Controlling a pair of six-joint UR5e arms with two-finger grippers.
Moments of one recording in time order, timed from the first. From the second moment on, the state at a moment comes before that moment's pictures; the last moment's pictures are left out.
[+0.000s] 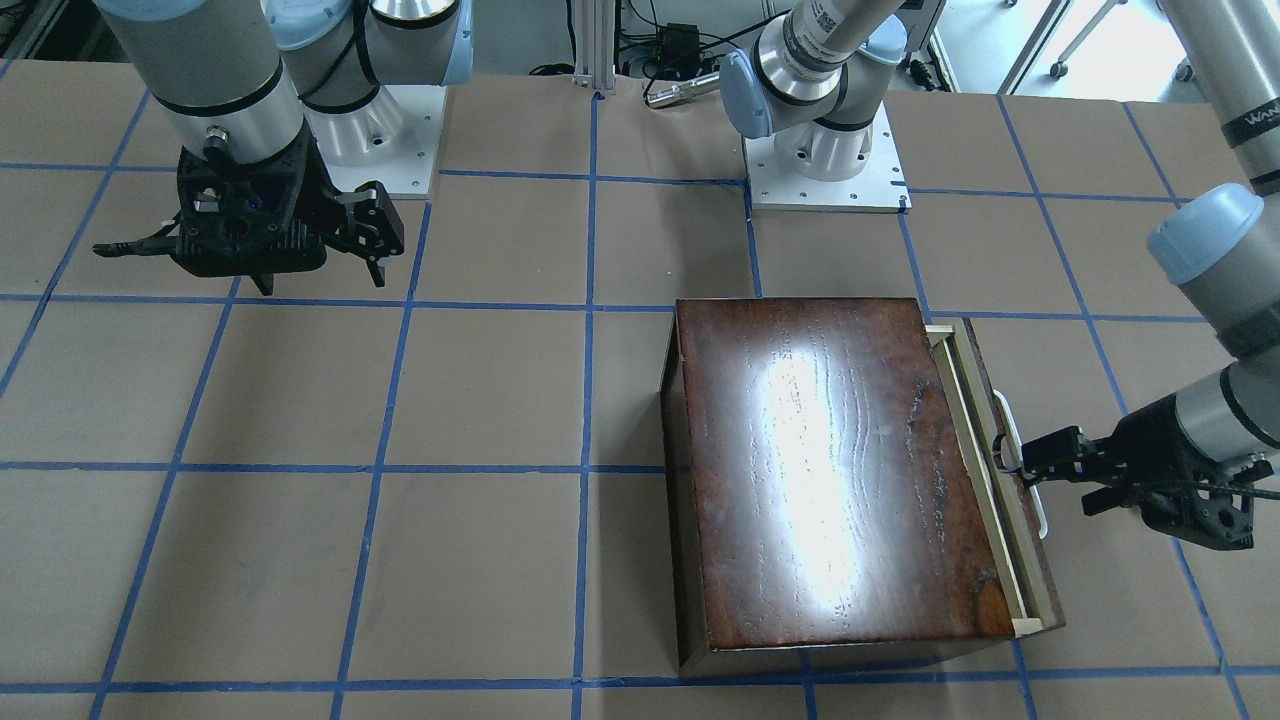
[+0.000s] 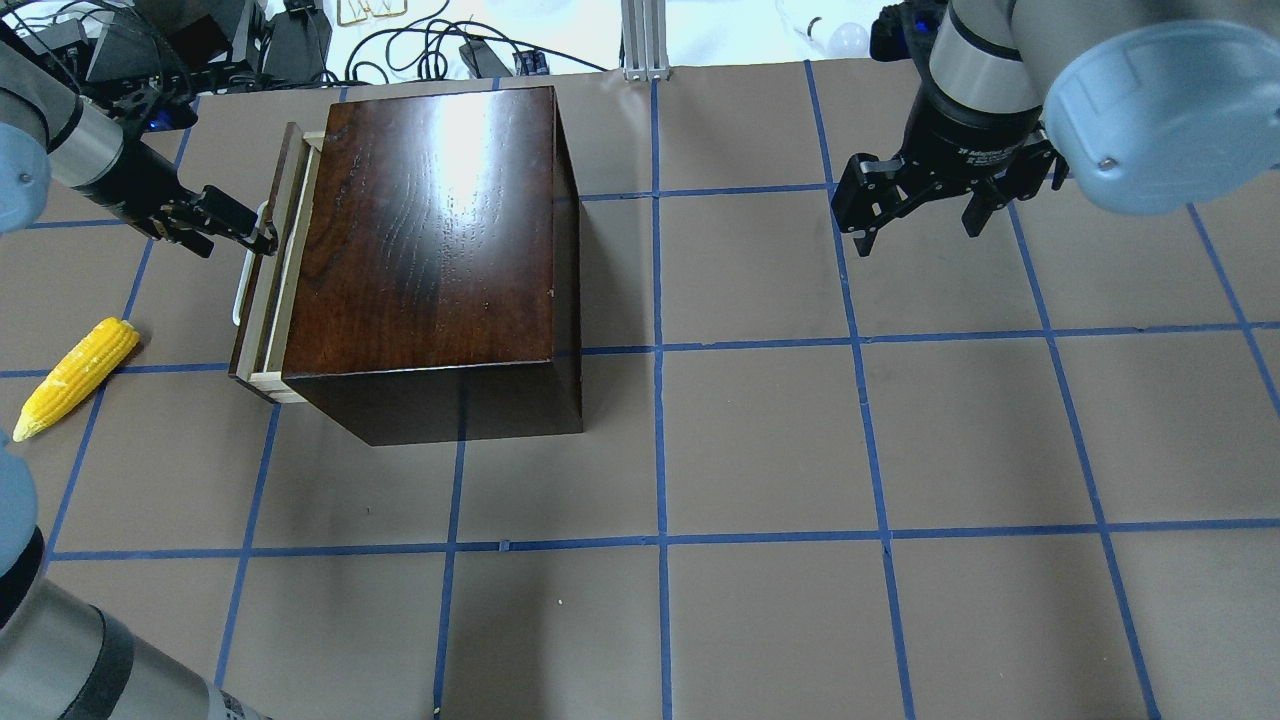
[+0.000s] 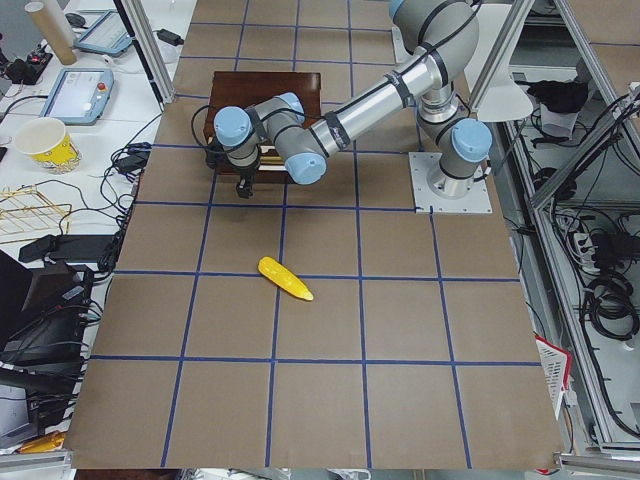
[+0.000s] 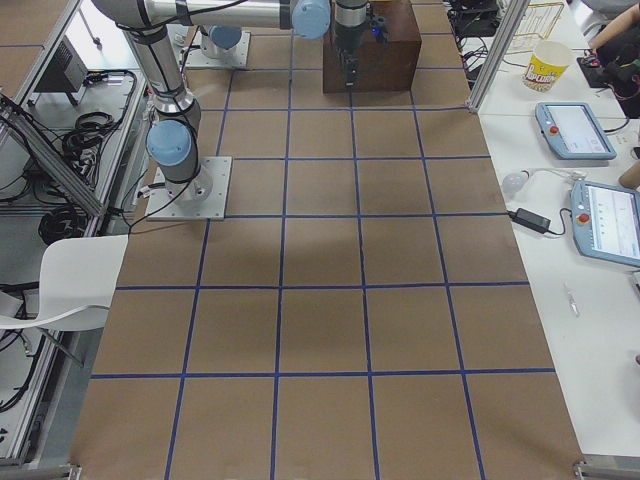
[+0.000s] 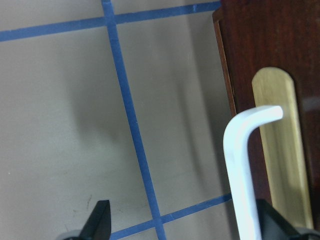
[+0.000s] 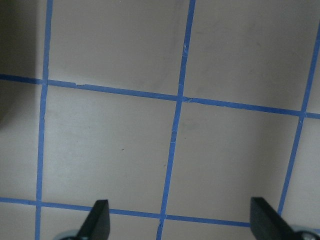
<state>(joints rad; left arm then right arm) -1.10 -2.01 -1.52 -1.29 1.35 0.69 1.62 -1.53 1.60 -1.63 -1.60 -0.09</state>
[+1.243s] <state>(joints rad) -1.04 -2.04 -1.47 -1.30 1.38 0.77 1.62 -1.53 1.60 -1.63 -1.60 -0.09</state>
